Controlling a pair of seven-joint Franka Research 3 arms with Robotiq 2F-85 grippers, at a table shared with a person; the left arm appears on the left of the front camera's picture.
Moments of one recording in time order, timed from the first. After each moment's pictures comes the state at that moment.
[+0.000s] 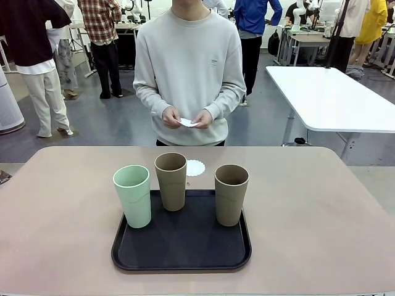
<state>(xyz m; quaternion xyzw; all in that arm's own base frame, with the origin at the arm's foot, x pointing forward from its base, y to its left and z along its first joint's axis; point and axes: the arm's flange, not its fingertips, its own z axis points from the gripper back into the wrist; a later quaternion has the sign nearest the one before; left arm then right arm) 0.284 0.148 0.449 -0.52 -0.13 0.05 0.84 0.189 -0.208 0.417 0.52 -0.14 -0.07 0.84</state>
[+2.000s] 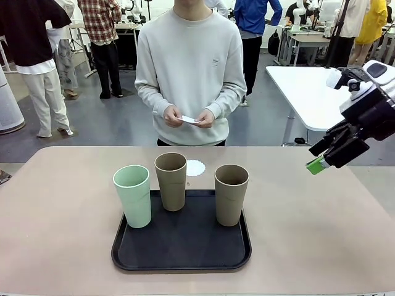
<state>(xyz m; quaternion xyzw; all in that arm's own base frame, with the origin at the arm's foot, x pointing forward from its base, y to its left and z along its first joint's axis) 0.284 0.148 0.448 -0.52 -0.13 0.05 0.84 0.311 0.054 0.513 0.22 -0.22 0.49 0.81</state>
